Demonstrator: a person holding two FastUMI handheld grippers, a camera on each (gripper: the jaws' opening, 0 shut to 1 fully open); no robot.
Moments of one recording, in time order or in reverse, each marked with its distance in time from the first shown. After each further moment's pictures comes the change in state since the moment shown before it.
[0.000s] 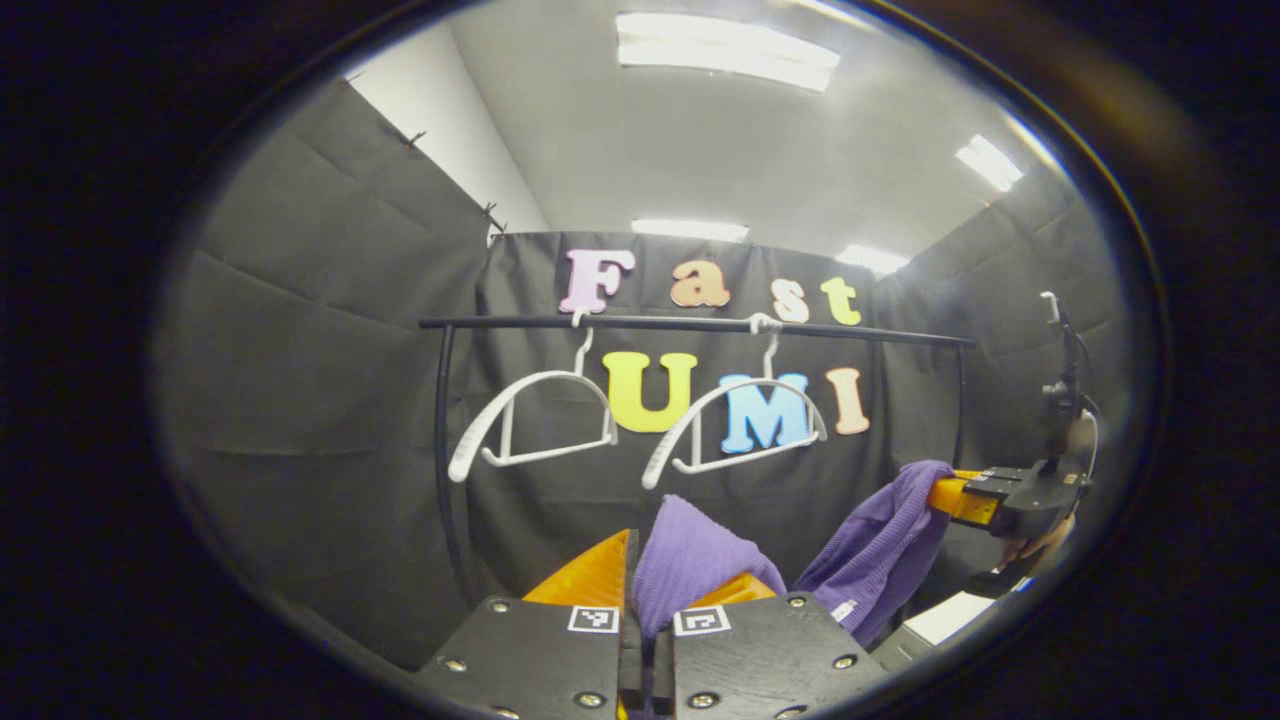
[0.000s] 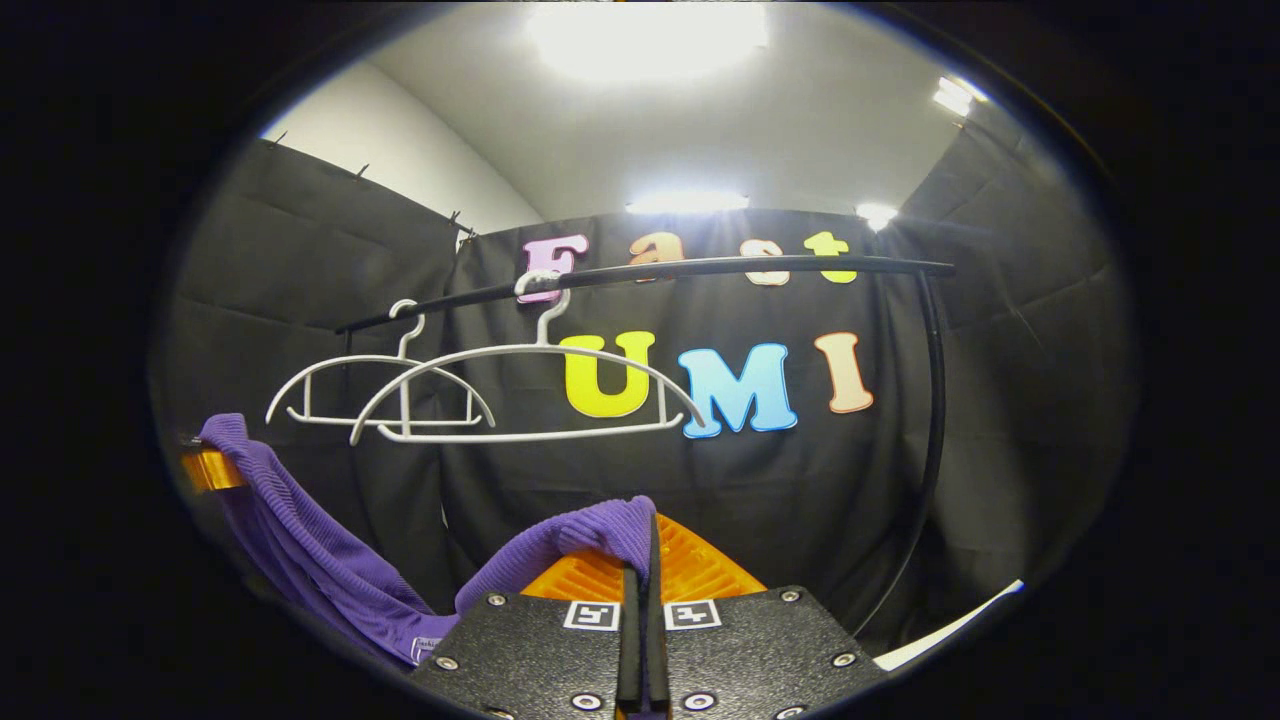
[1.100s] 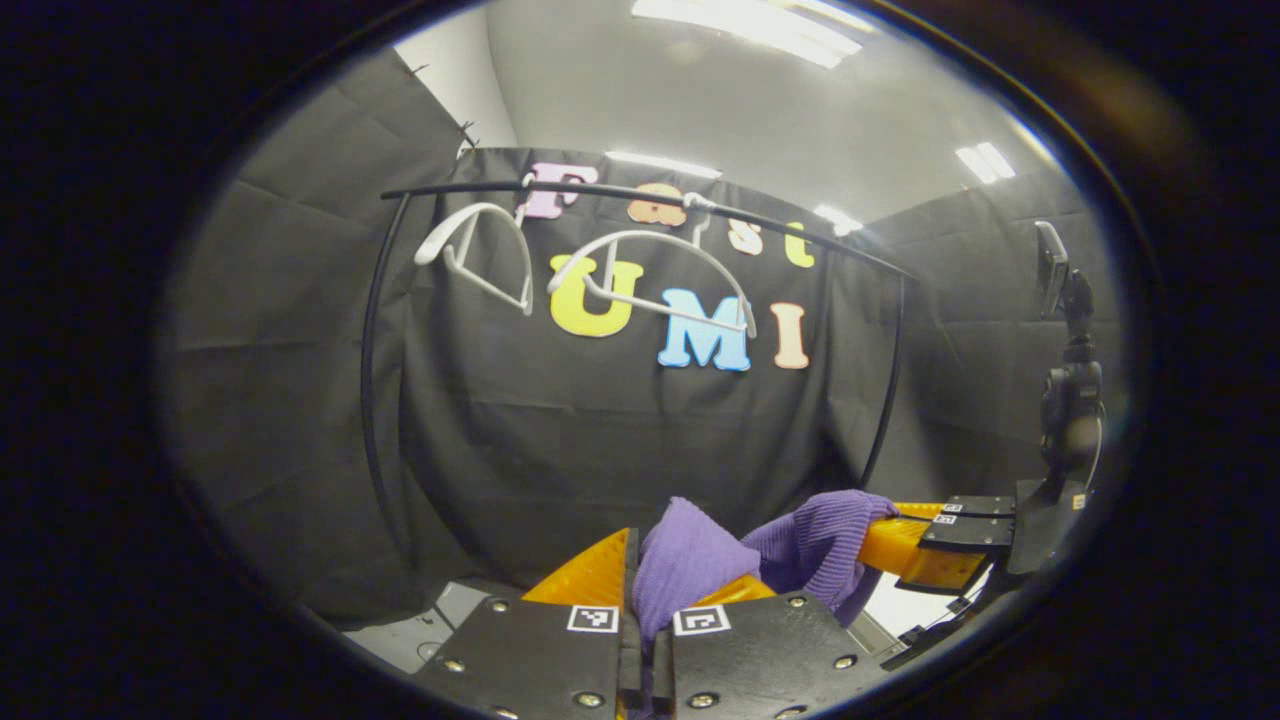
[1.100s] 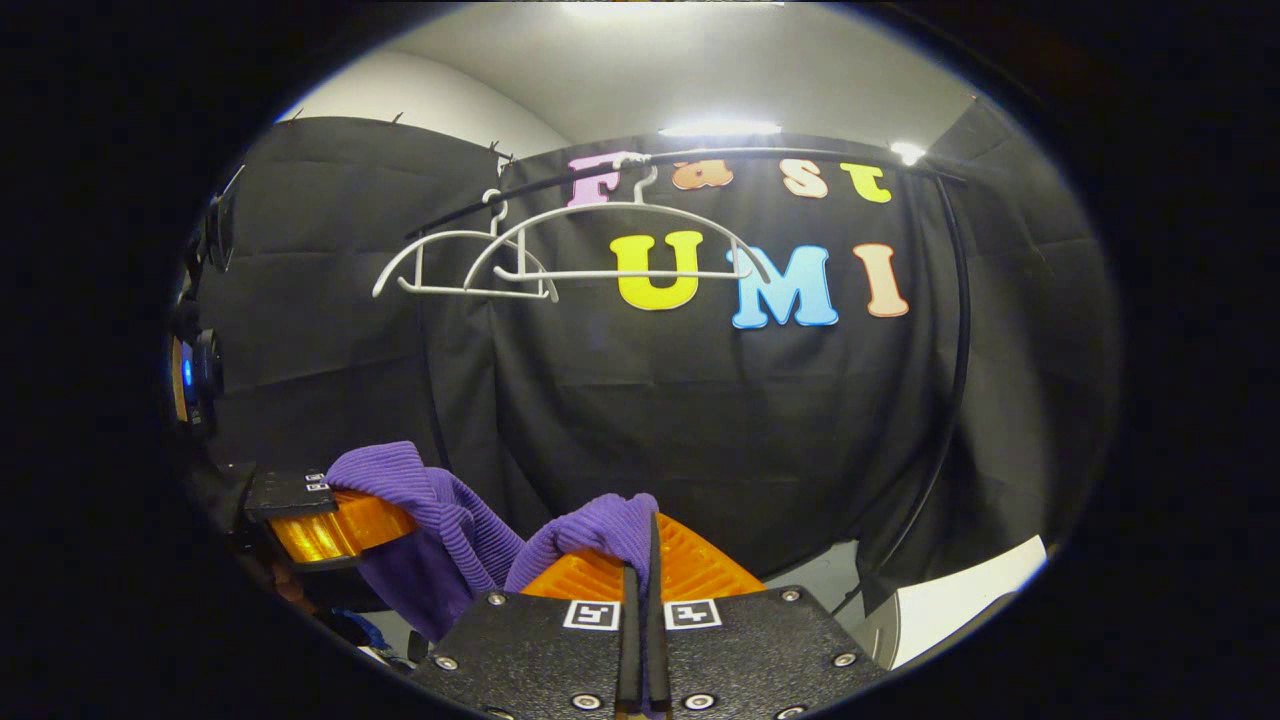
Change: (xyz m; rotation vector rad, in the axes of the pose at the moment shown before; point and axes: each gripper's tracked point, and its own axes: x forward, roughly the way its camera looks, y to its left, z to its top) left arm -0.025 -0.064 -0.151 -0.109 0.256 -0.125; right arm -0.082 0.068 -0.131 -0.001 0.289 0.098
